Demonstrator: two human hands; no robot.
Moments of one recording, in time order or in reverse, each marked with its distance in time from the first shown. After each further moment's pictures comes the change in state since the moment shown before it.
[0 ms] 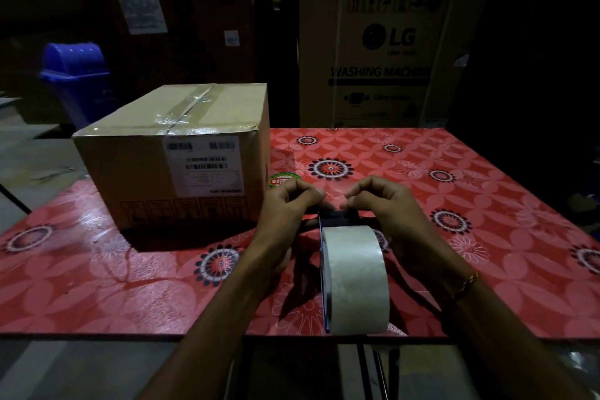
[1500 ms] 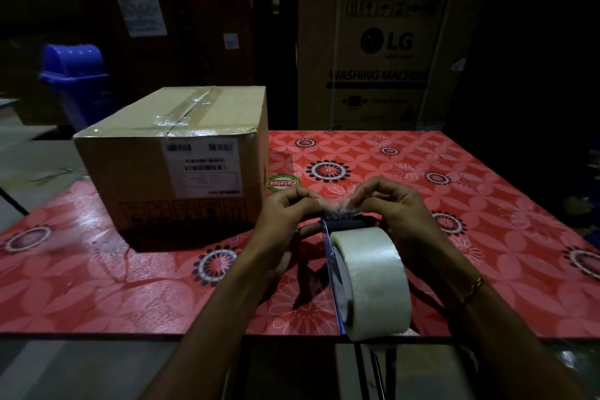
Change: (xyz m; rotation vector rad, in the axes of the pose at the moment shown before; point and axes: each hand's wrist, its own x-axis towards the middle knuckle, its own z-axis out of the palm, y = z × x) left_hand -0.002 -0.003 0.000 -0.137 -0.095 -0.050; right_hand -0.009 -0.006 -0.010 0.105 -0.081 -0.071
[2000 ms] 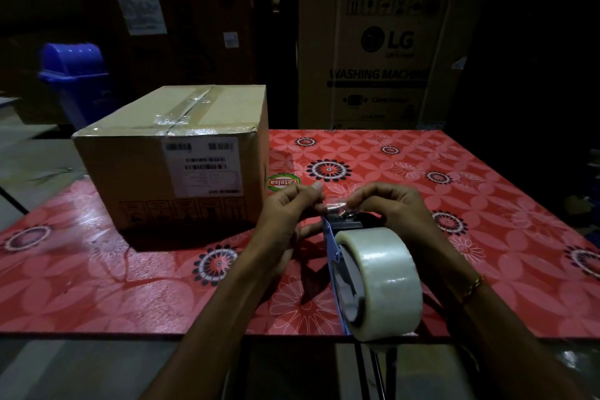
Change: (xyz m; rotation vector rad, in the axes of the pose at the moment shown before) left_hand 0.000 -0.001 0.001 -0.019 0.008 -0.003; right_hand -0.003 -0.008 0.004 0.039 0.042 0.062
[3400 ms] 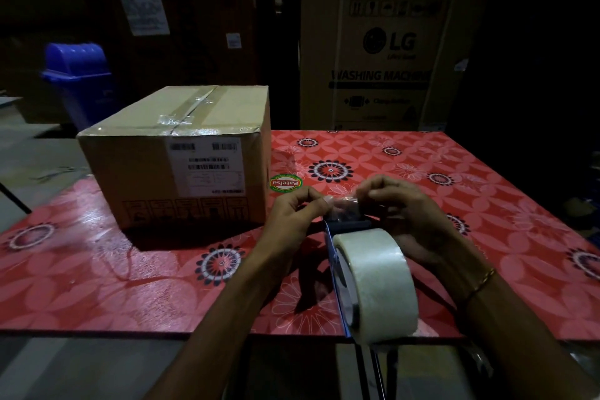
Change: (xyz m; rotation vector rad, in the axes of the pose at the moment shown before) left_hand 0.003 -0.009 -0.003 0.179 -0.038 0.088; right_hand 0.006 -0.005 -0.013 0.199 -0.122 0.129
